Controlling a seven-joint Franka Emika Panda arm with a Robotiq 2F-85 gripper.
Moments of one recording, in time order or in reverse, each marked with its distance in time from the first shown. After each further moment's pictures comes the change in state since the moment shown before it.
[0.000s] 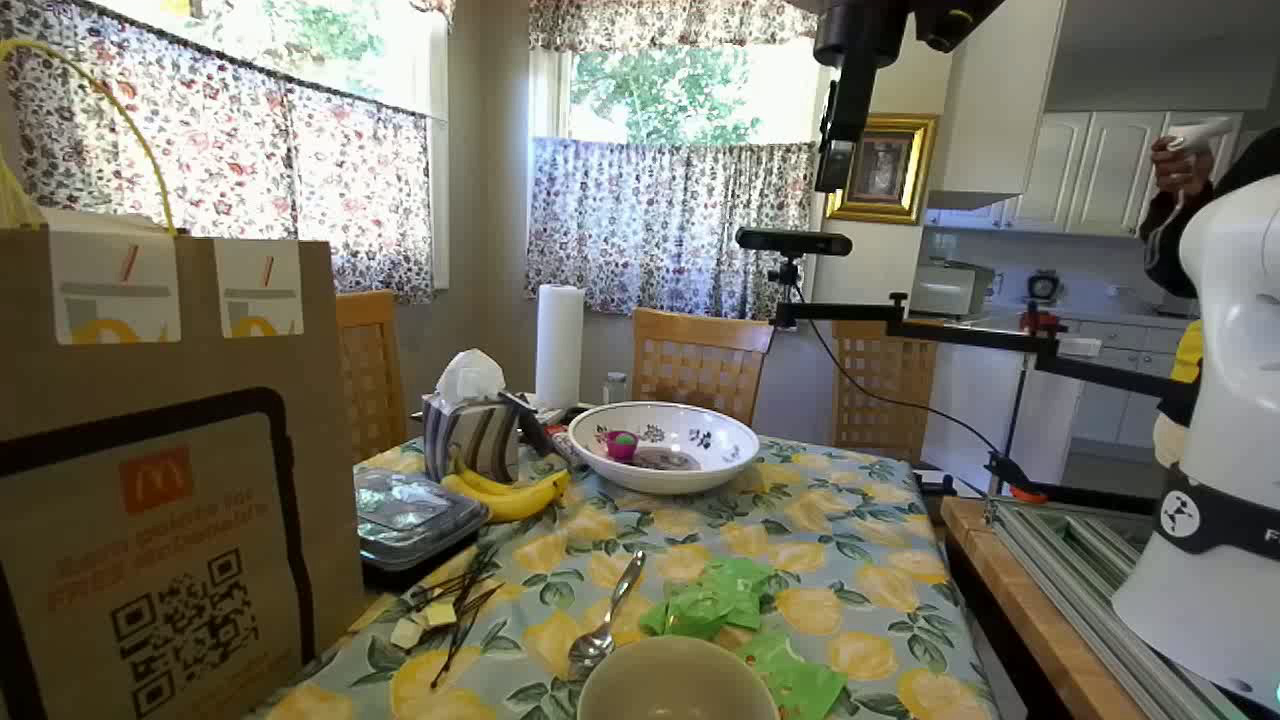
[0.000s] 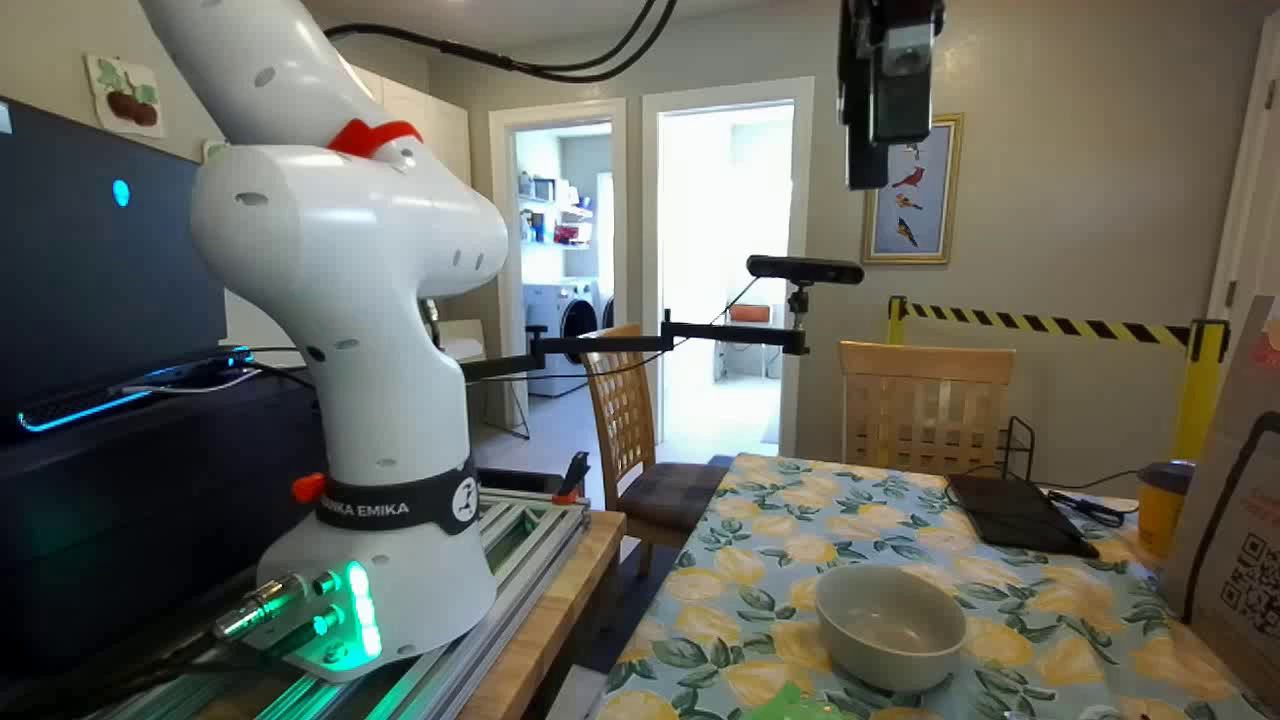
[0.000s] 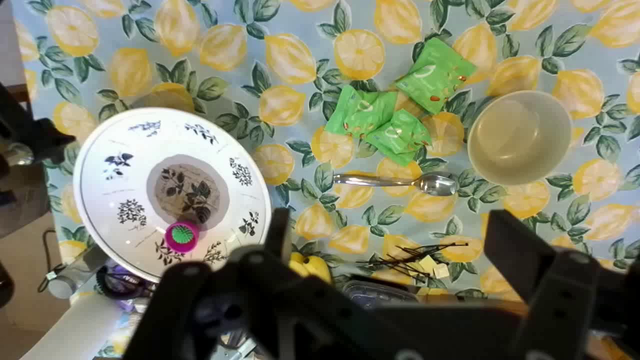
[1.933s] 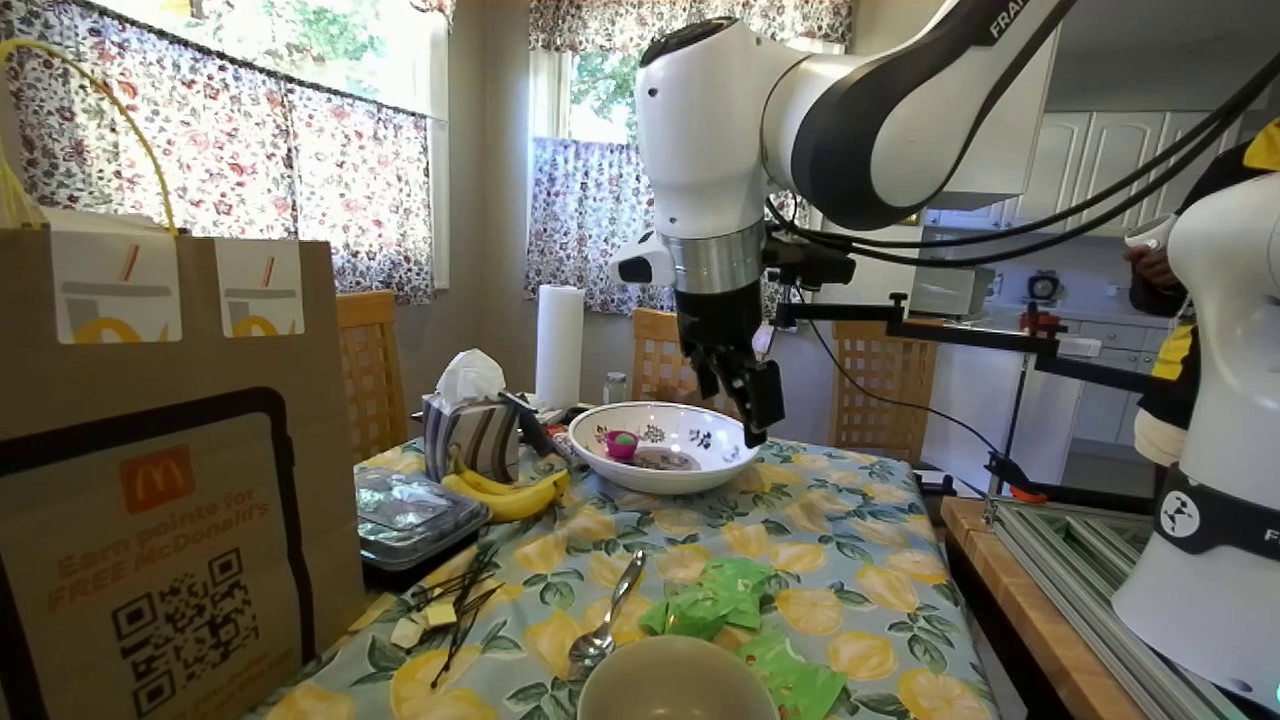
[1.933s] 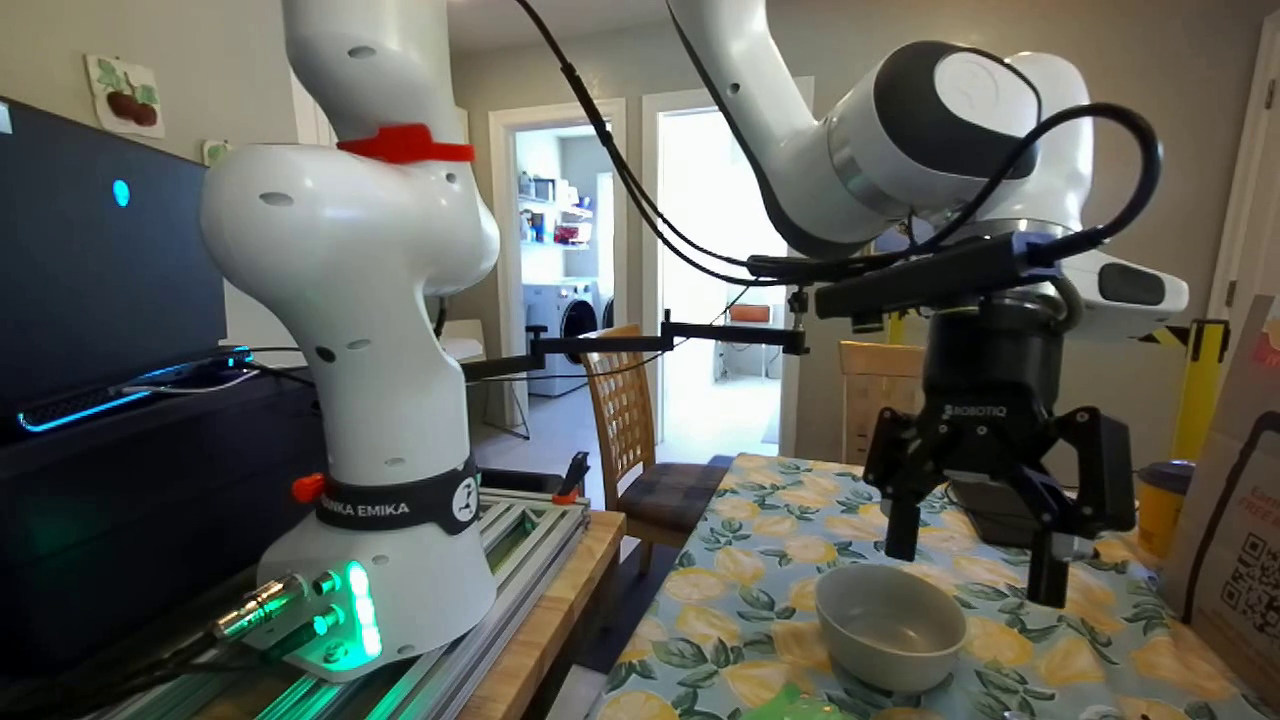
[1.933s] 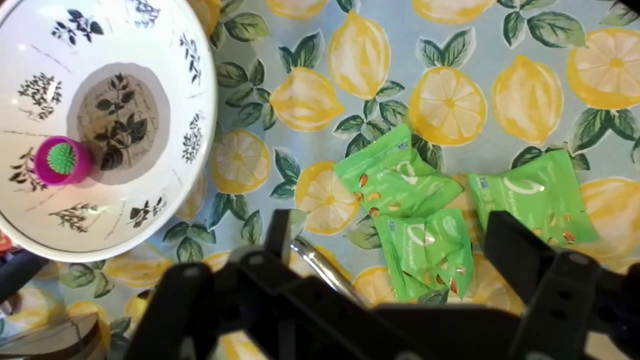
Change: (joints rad) arm 0.114 0.693 0.113 0.028 -0.408 0.342 -0.077
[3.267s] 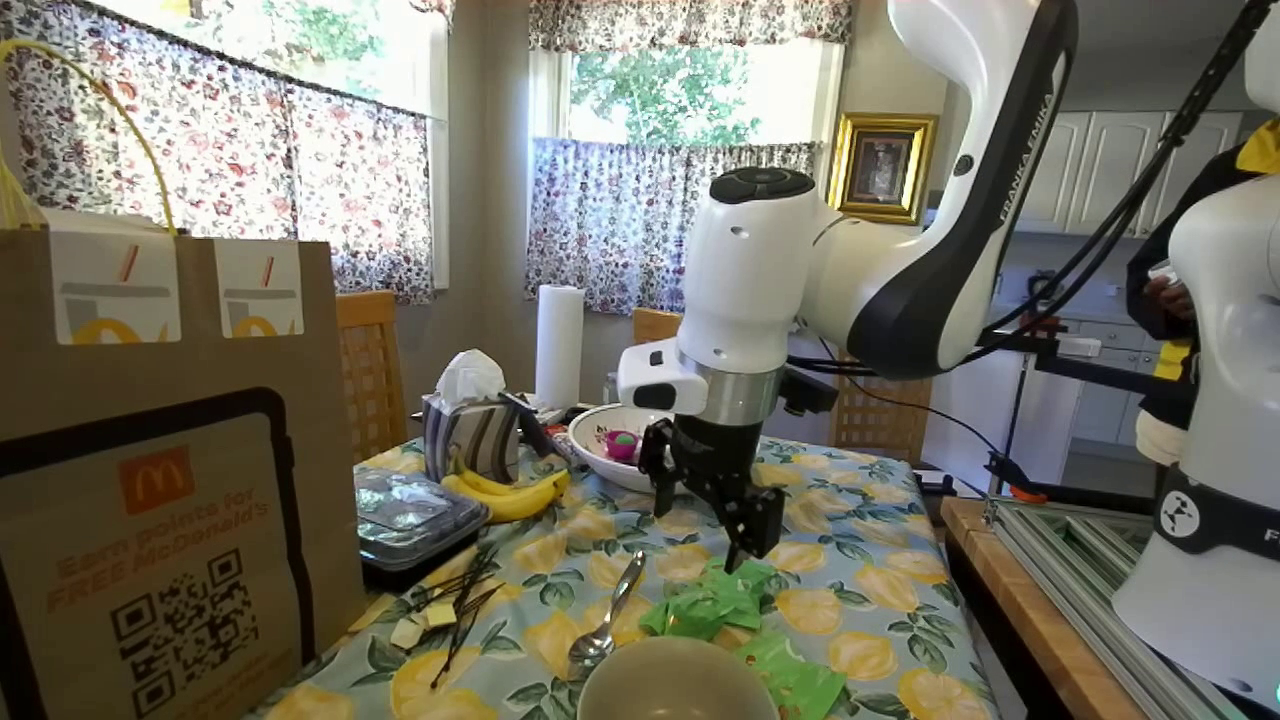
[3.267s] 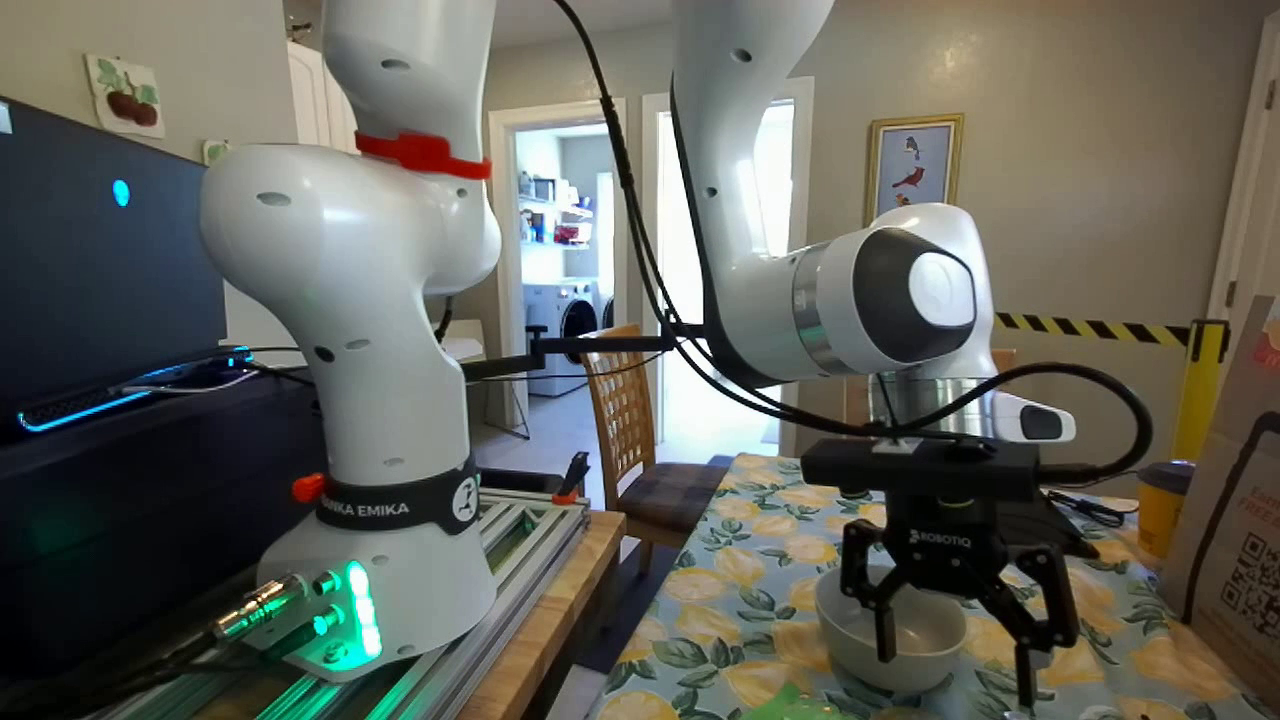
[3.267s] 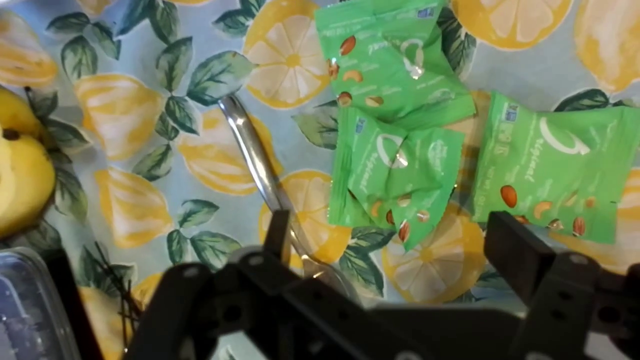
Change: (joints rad) arm -0.013 0.230 -0.022 -0.087 -0.319 0.540 -0.029
